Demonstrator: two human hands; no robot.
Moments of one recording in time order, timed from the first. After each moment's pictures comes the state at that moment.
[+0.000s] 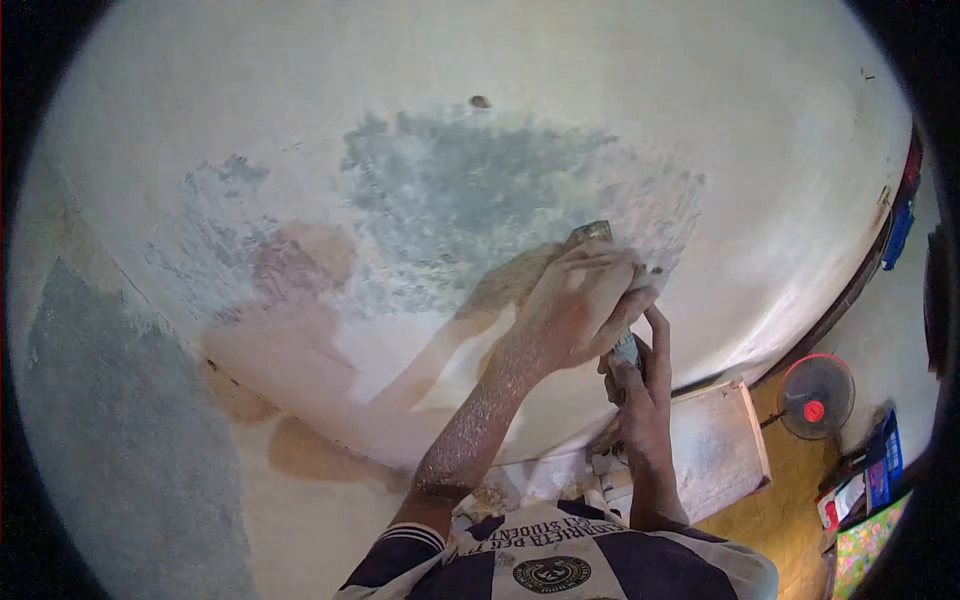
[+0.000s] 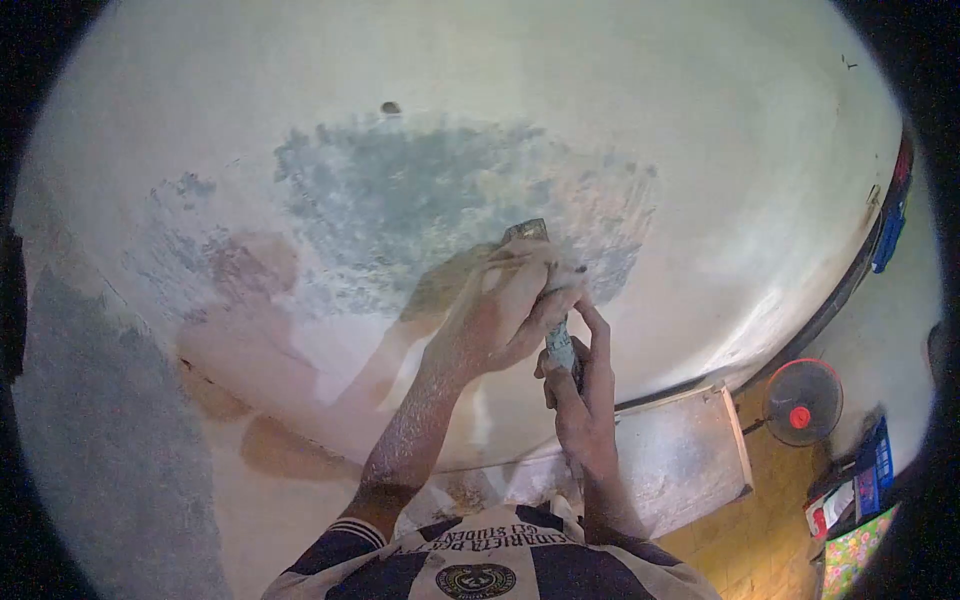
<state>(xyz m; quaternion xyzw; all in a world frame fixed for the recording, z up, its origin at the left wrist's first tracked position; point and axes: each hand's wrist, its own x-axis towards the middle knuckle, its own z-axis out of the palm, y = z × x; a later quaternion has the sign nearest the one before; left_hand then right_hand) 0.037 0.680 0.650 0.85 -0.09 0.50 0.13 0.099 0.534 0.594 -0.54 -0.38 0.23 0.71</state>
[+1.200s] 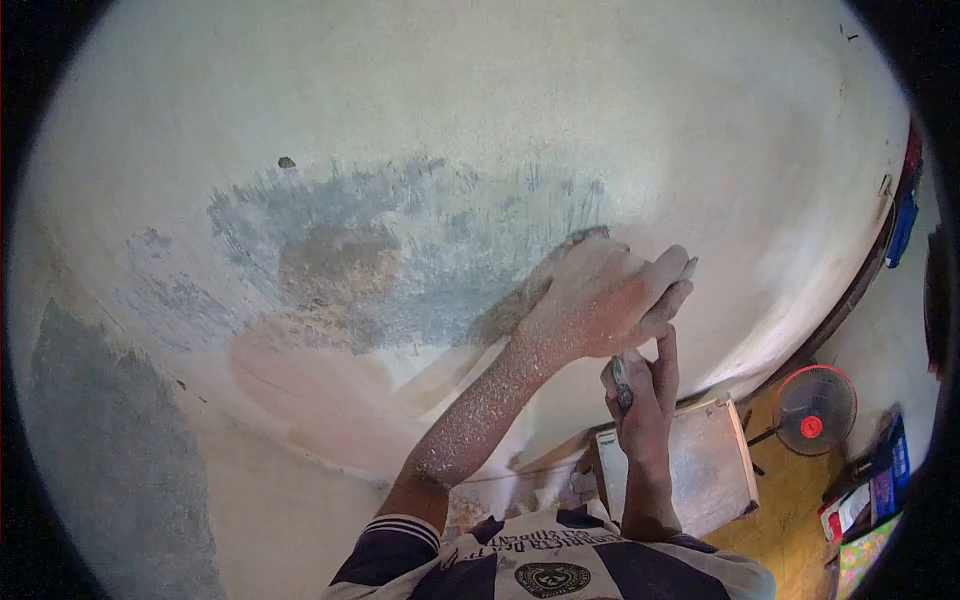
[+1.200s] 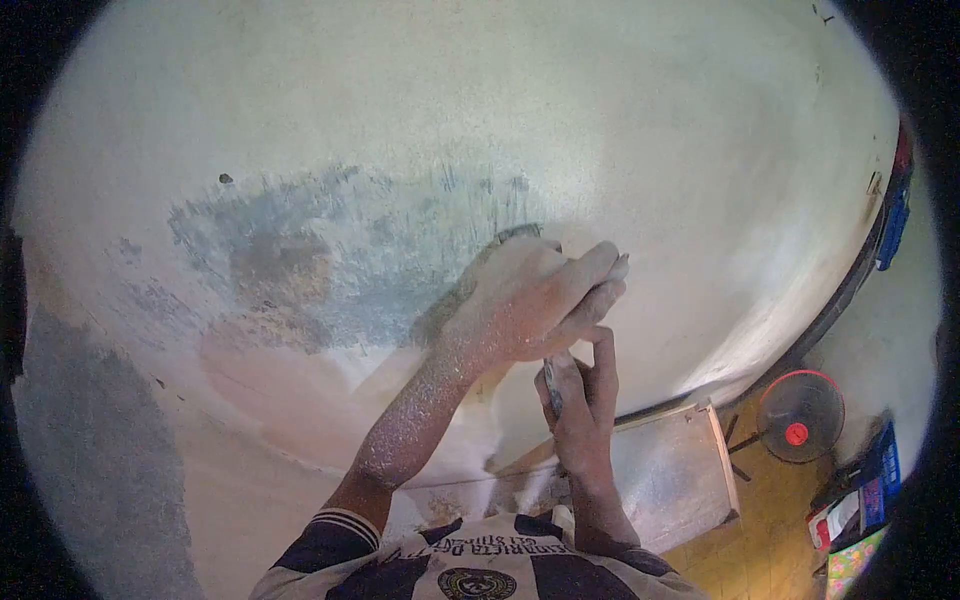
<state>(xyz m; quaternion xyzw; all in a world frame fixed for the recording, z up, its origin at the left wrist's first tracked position) 0.192 0.634 0.675 0.95 -0.02 0.31 0.03 0.226 0.503 0.590 -0.47 -0.31 0.25 0.79</state>
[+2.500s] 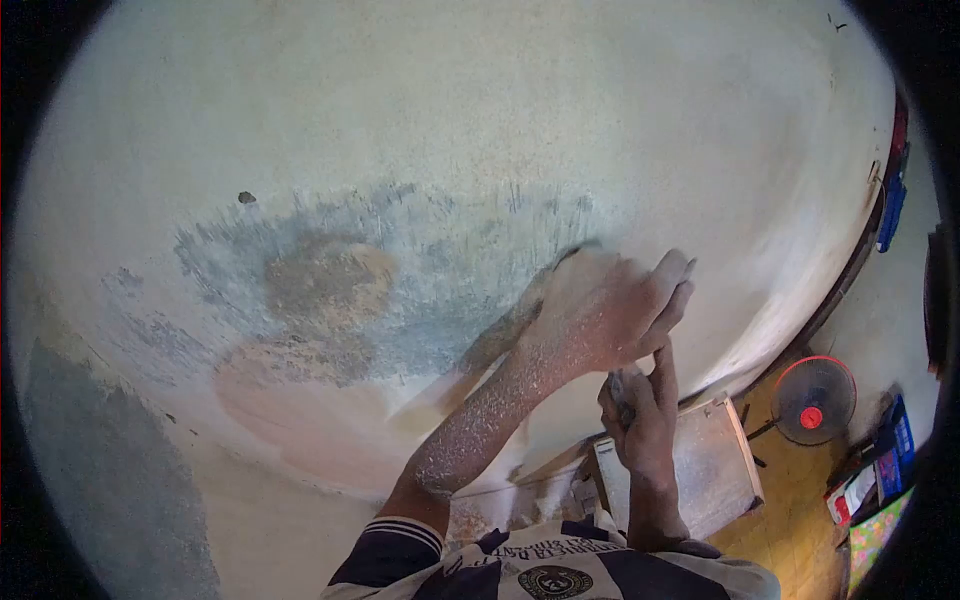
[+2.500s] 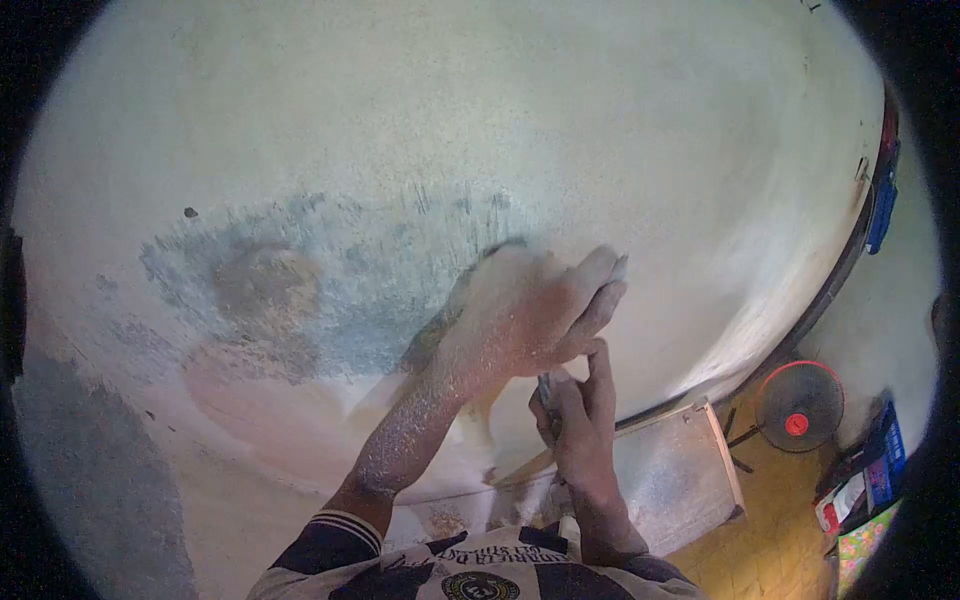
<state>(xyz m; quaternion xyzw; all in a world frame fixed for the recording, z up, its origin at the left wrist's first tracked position) 0.204 0.631 0.691 0.96 0.01 0.30 0.02 0.235 0.507 0.590 -0.47 -0.30 0.28 0.78</state>
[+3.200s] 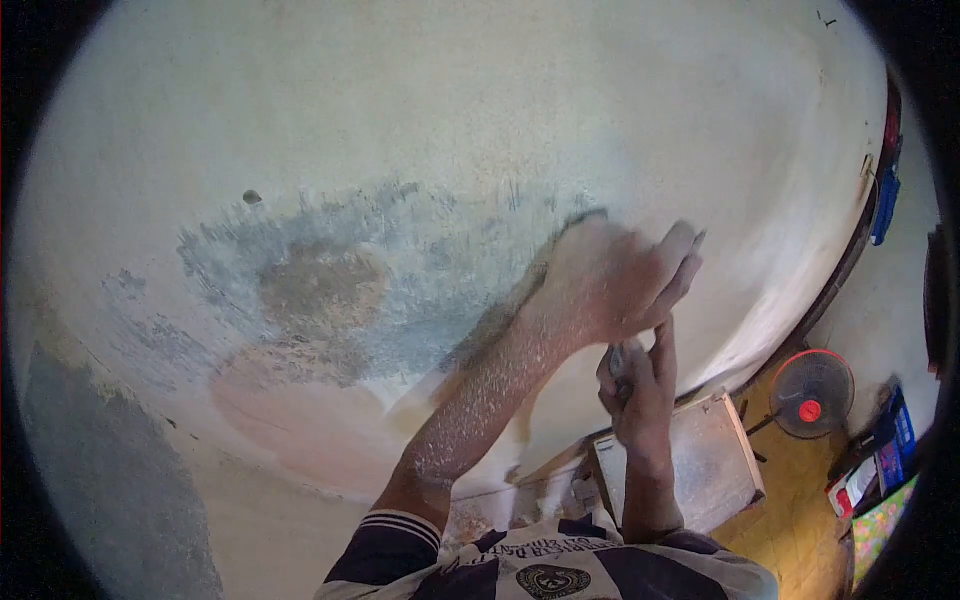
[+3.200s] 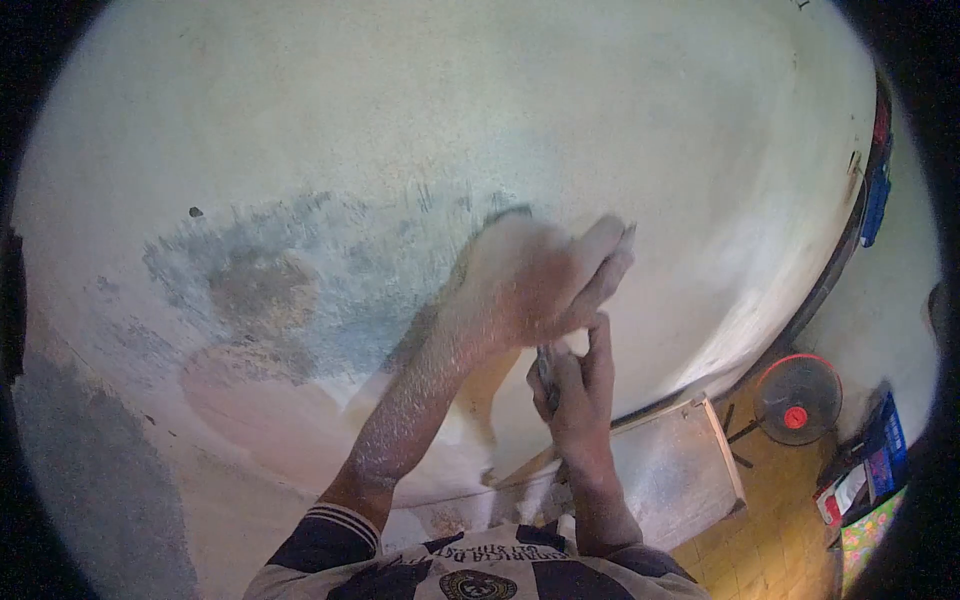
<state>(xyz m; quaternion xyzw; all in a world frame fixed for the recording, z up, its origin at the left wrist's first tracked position) 0.207 0.637 0.715 0.95 -0.03 0.30 0.00 0.239 0.522 0.599 -0.44 -0.33 0.24 0.80</state>
